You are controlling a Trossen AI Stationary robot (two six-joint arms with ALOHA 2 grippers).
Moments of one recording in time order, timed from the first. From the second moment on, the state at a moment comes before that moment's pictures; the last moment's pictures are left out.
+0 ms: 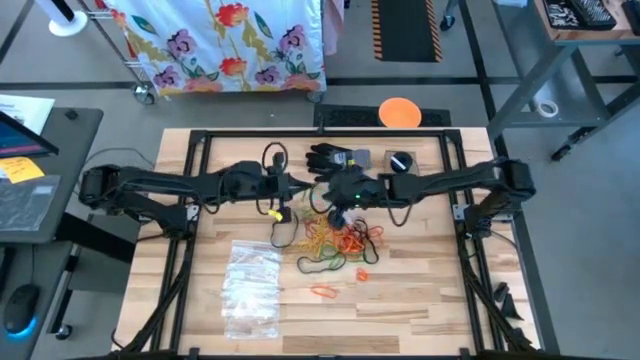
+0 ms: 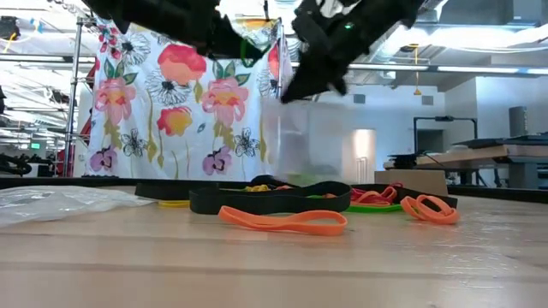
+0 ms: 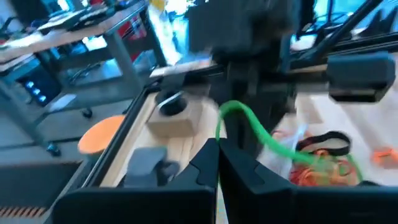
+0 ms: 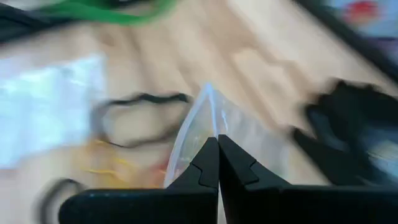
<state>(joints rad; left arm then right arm) 0.12 1.25 0.74 0.30 -0.09 0.27 -0.05 1.64 1.11 -0.10 0.18 0.27</state>
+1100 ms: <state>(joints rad) 0.07 1.47 0.73 0.37 -0.33 0.40 -0.16 1.65 1.11 0.02 -0.02 0.42</state>
